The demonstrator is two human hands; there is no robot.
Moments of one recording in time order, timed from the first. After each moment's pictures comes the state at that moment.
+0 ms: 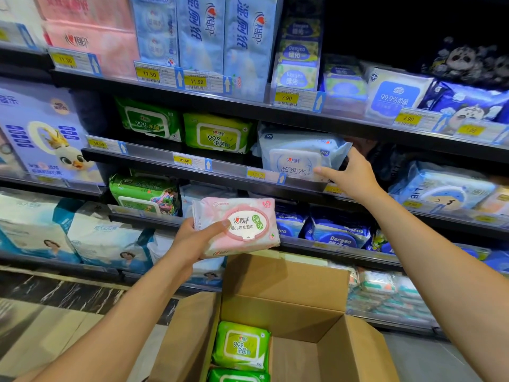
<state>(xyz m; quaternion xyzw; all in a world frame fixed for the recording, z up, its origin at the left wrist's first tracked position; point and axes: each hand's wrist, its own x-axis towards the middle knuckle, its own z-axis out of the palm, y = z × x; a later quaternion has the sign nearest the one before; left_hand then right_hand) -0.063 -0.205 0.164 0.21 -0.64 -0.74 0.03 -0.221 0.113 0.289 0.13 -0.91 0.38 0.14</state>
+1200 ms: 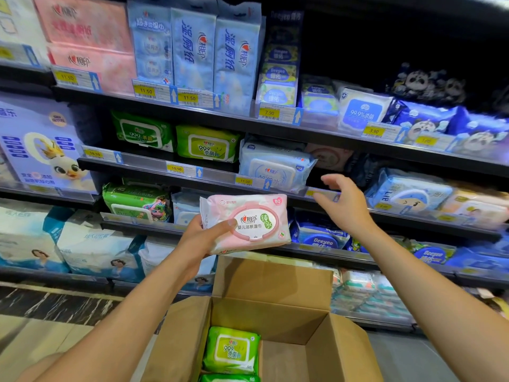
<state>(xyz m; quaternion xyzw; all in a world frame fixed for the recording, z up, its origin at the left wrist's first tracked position) -0.042 -0.172 0.205 0.12 -0.62 -0.78 0.02 -0.144 0.133 0.281 0.12 -0.92 0.34 0.17</state>
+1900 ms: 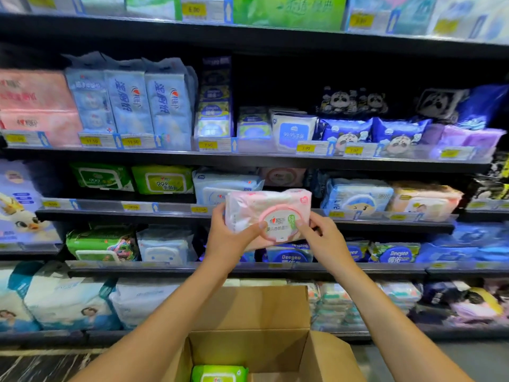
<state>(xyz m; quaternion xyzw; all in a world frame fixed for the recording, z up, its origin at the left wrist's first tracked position) -0.059 -0.022 0.274 0.01 -0.71 -0.69 0.14 -0.090 0.199 0.266 0.10 -0.85 0.51 0.12</state>
